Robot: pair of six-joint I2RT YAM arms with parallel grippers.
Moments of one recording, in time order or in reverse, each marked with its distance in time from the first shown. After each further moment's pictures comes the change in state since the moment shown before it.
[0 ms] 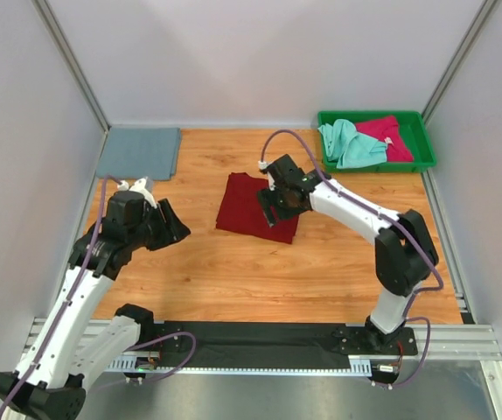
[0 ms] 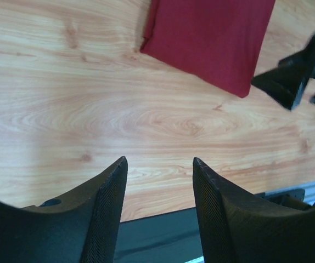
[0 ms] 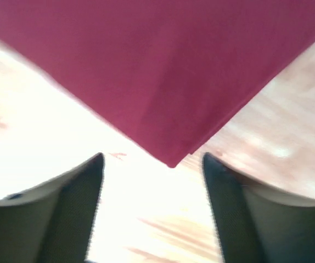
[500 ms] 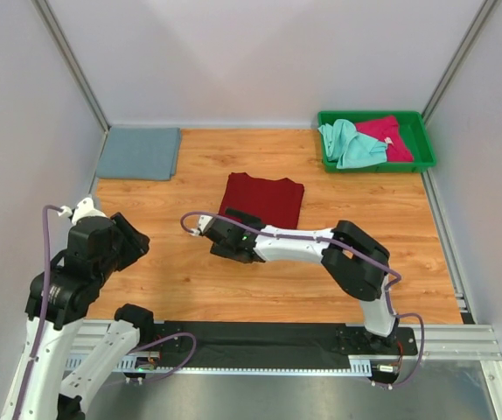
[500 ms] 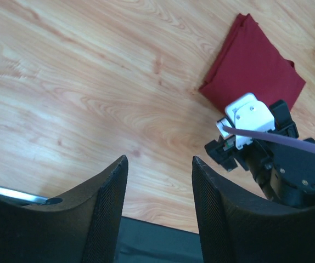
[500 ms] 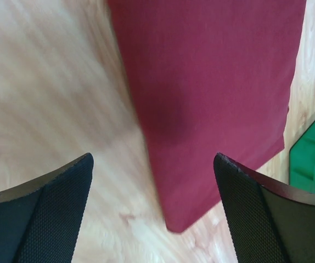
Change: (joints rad) left arm -0.001 -0.203 0.183 -0.331 -0.395 -0.147; right arm 0.468 0.133 -0.071 0.335 0.543 -0.499
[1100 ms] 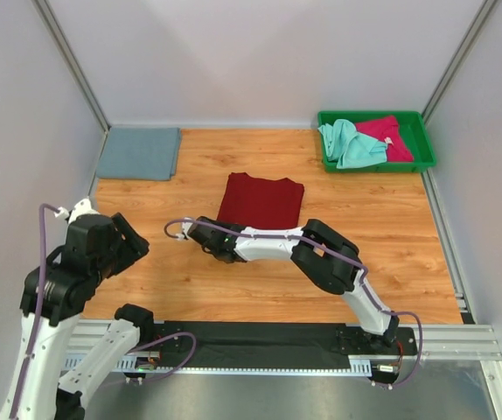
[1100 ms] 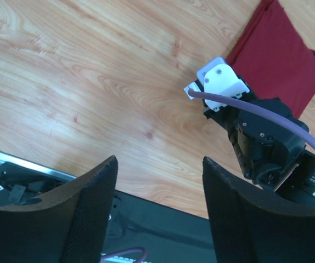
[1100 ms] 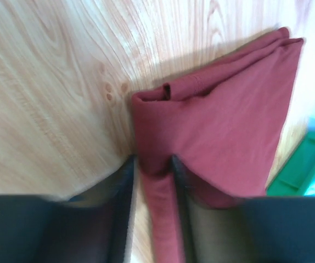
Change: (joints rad) left arm 0.000 -0.007 0.056 -0.145 -0.019 -0.043; right arm 0.019 0.266 0.195 0.127 0.080 -0.167
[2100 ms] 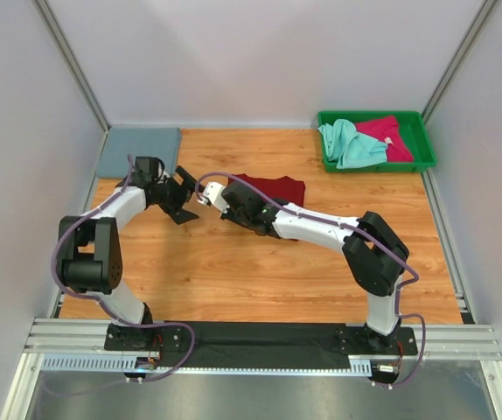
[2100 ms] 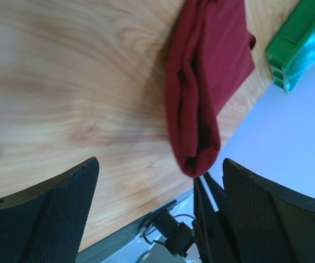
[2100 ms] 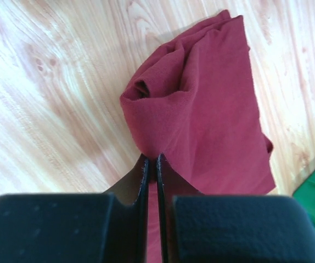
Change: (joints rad) left arm 0.277 1.019 -0.147 0.923 0.844 -0.166; right arm -0.183 -0.303 -0.142 0.002 -0.336 0.068
